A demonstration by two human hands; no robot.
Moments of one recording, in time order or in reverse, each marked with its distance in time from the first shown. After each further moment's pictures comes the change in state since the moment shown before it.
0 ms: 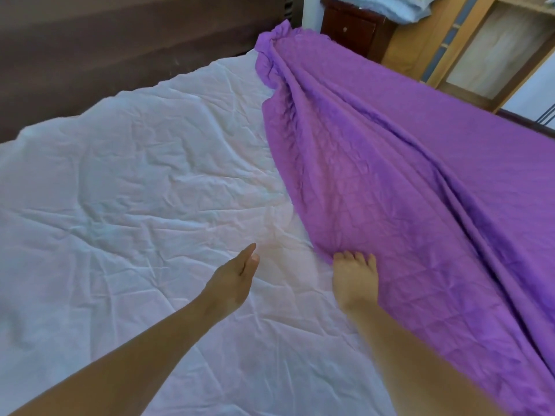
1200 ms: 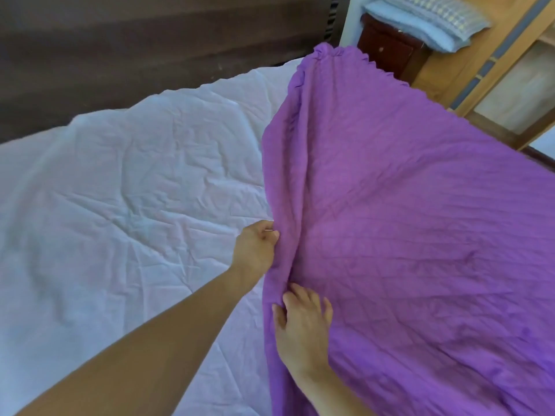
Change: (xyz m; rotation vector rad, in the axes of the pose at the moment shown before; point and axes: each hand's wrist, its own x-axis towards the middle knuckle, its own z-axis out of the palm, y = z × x) left_hand 0.039 0.027 -0.040 -0.430 0.332 -0.063; right_hand -0.072 -0.117 -0.058 0.447 0.101 -0.123
